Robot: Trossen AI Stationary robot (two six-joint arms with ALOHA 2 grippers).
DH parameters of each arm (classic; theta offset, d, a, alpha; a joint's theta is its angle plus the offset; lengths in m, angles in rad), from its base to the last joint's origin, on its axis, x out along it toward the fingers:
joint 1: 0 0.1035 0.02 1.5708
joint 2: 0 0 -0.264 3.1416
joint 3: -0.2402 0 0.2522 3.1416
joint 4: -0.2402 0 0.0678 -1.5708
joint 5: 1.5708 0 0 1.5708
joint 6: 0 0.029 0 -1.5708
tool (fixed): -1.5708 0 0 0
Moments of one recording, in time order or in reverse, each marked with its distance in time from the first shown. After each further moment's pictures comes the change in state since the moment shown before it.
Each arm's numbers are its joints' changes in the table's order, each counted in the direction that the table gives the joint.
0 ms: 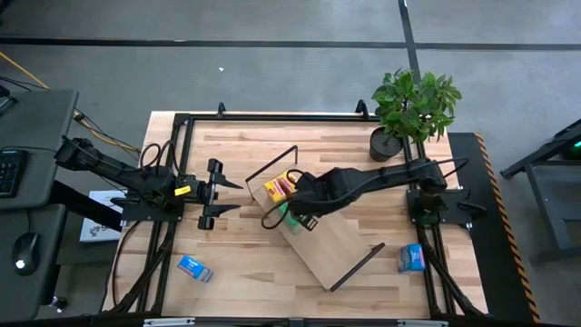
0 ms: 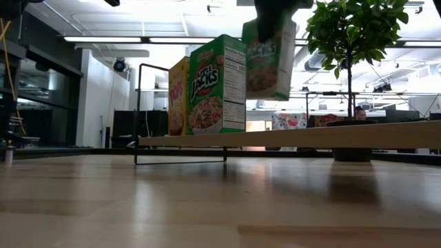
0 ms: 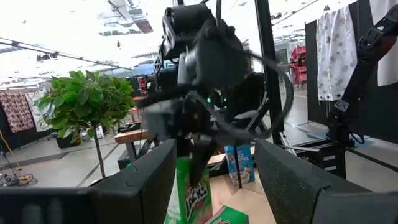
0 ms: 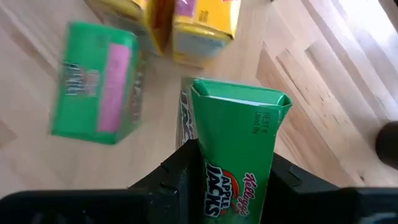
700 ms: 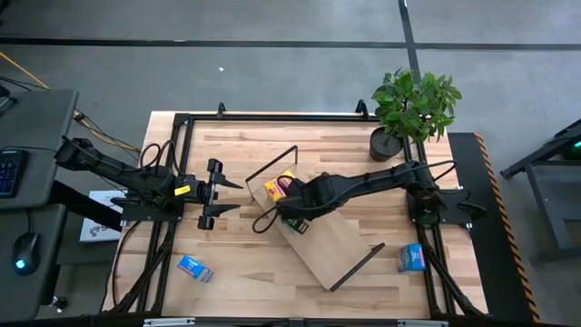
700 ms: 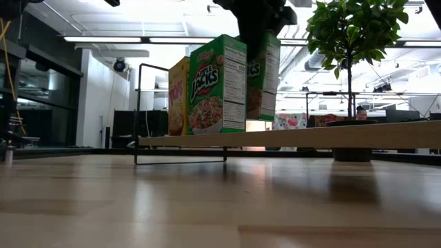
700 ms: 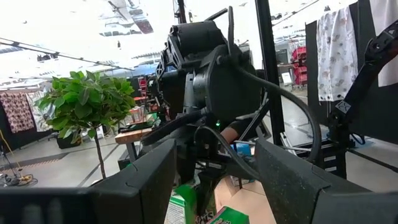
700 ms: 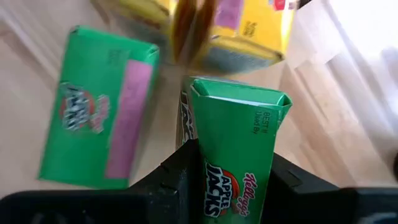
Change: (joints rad) left arm 0.000 0.000 0.000 0.004 0.000 0.000; right arm -0.001 -0.088 0.000 0.084 0.001 -0.052
